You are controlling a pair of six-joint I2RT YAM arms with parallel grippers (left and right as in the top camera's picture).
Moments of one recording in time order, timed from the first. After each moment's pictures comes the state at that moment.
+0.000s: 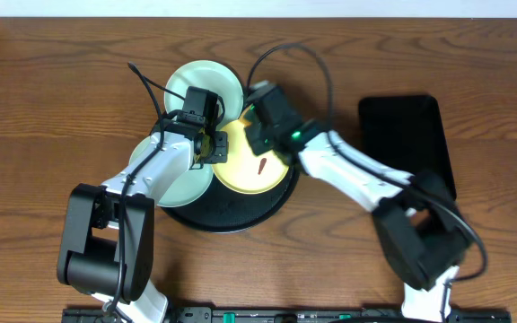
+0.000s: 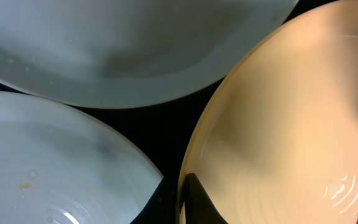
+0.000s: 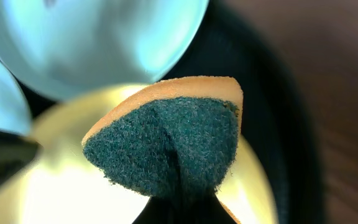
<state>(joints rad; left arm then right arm) -0.24 1.79 1.07 -0.51 0.01 -0.21 0.69 2.02 1.38 -0.29 0.07 0.21</state>
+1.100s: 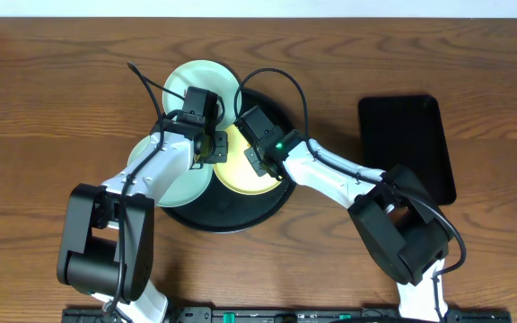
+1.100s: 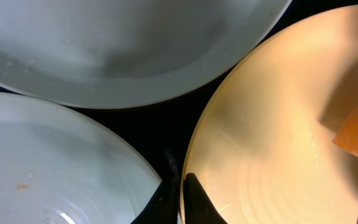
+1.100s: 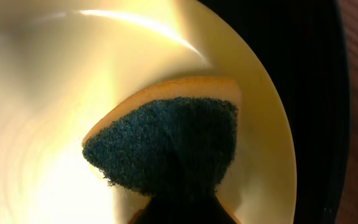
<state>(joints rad) -0.24 1.79 1.07 -0.51 0.01 -0.21 0.74 2.08 1.38 -0.43 0.21 0.15</state>
